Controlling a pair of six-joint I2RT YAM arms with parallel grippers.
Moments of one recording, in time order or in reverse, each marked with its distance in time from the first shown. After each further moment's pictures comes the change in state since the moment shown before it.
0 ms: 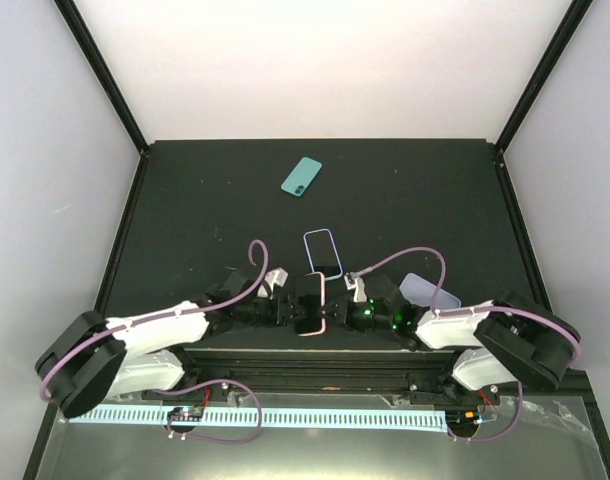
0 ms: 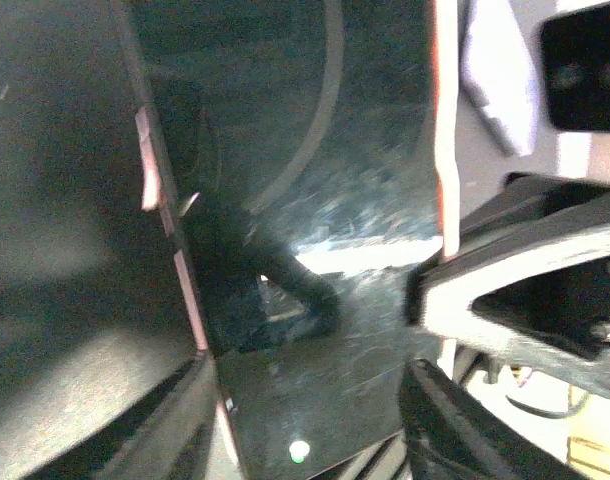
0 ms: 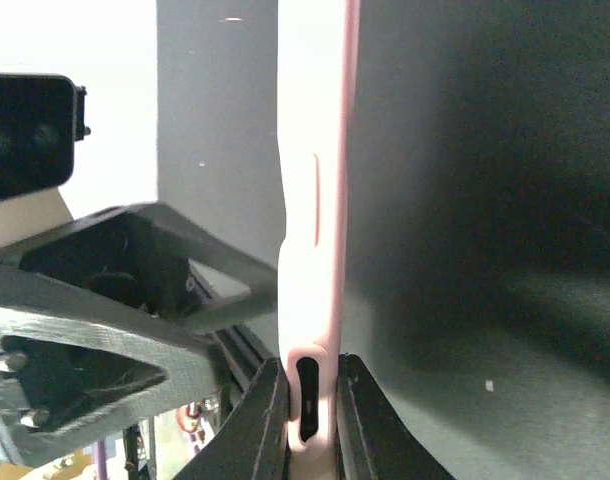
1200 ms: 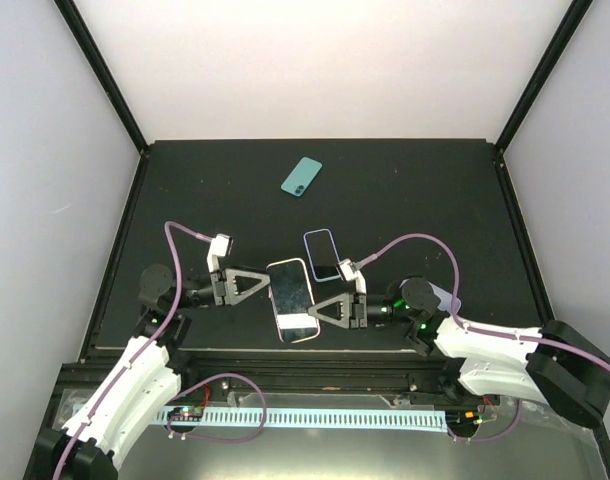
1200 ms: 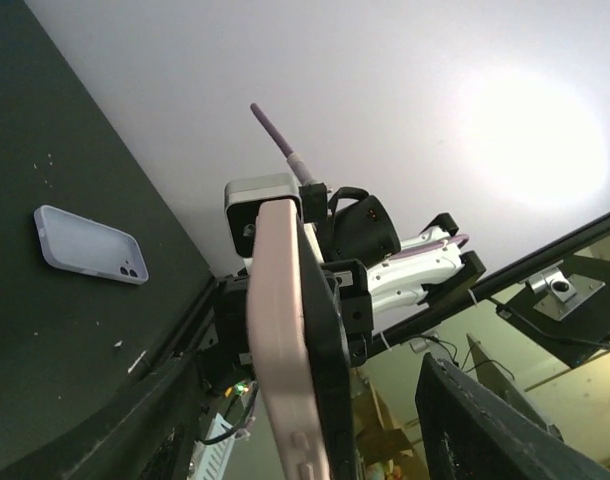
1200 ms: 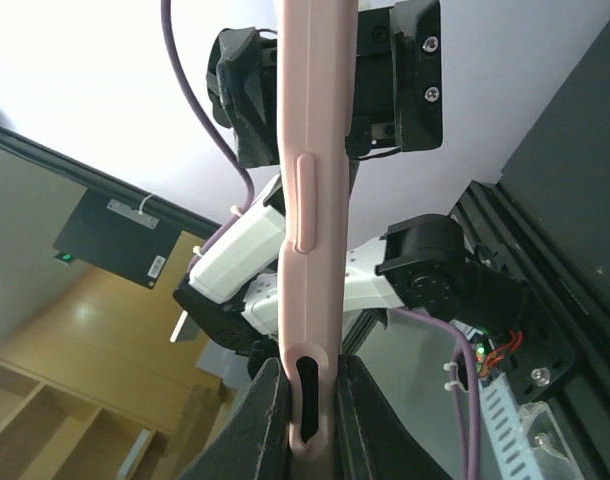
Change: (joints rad) left arm 0.480 -0.581 -0.060 0.446 0.649 -0.326; right arm 0.031 -0.312 0.011 0.370 -0.338 0.073
